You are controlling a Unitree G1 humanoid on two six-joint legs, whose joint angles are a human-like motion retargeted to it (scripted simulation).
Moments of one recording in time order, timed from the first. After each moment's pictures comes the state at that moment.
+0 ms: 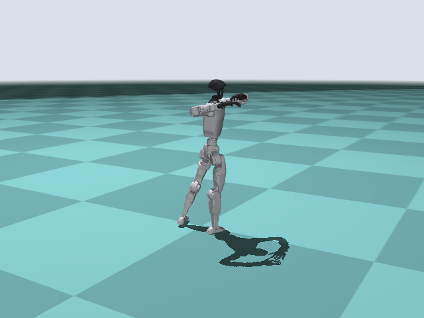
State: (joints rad) left arm -1.56 0.95 -0.93 -0.24 -0.05 -0.45 0.09; right arm -1.80 -2.25 1.40 -0.64 0.17 -0.36 -0.05; waist -0.70 0.24 0.07; left_leg 0.31 0.32 1.03 -0.01 -0.04 -0.18; right_leg -0.07 0.14 0.30 -0.09 0.17 0.26
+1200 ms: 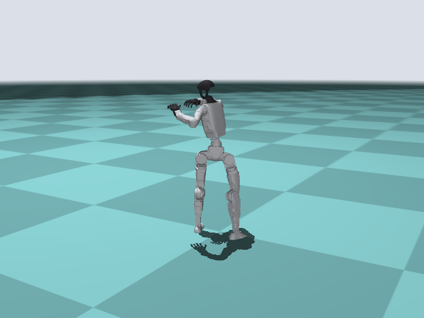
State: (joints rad) left arm 0.42 1.16 0.72 -0.55 -0.05 -0.42 0.09; right arm -1.53 -0.94 1.04 -0.51 -0.08 -0.34 -0.06; waist 0.87 -0.24 0.16; left_leg -0.11 -0.06 -0.17 -0.09 0.00 -0.22; right_leg 0.19 -0.34 -0.85 0.12 -0.06 0.24
